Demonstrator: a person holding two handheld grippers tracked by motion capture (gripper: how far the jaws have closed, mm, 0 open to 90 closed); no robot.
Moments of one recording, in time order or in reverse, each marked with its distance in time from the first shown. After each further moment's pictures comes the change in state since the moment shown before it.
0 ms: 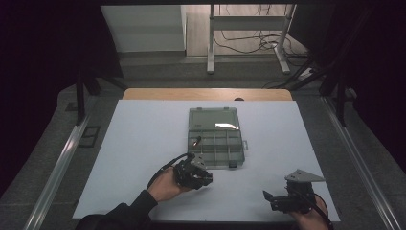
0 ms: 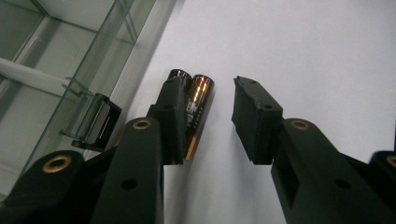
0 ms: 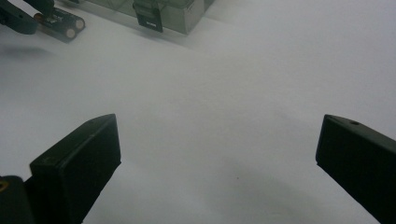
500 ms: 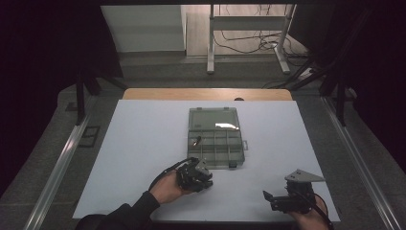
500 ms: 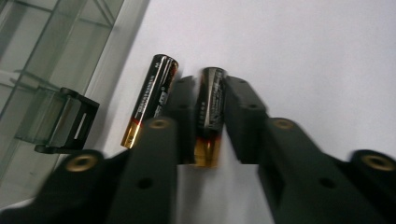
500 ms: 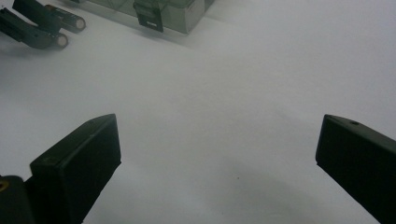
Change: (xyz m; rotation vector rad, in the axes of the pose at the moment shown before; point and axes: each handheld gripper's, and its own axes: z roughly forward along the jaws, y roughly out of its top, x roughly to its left) left arm -0.008 0.000 0.012 0.067 0.017 0.052; right arm 0.000 0.000 0.000 0.001 0.001 0.000
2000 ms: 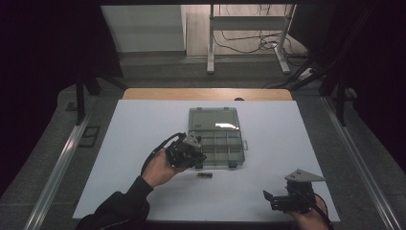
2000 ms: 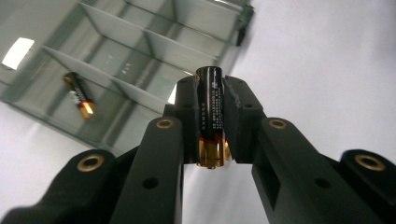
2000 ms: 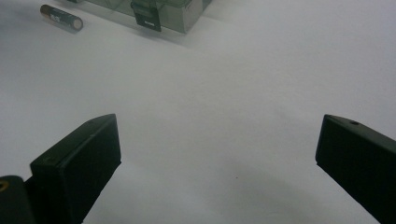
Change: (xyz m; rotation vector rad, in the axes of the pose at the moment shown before) left arm 0.042 0.018 -0.067 -0.115 0.095 -0.146; right arm -0.001 0.000 0.000 0.002 -0.005 0.005
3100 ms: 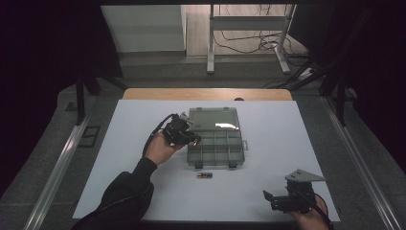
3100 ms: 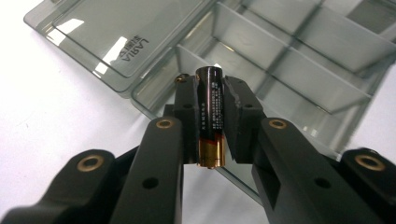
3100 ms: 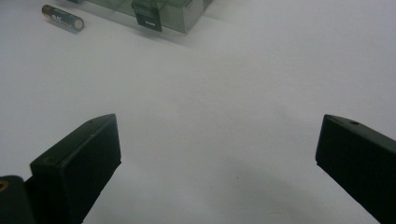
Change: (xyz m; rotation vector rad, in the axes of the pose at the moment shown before) left arm 0.073 0.006 0.023 0.010 0.129 -0.186; right arm 0.000 0.000 0.000 0.000 0.005 0.001
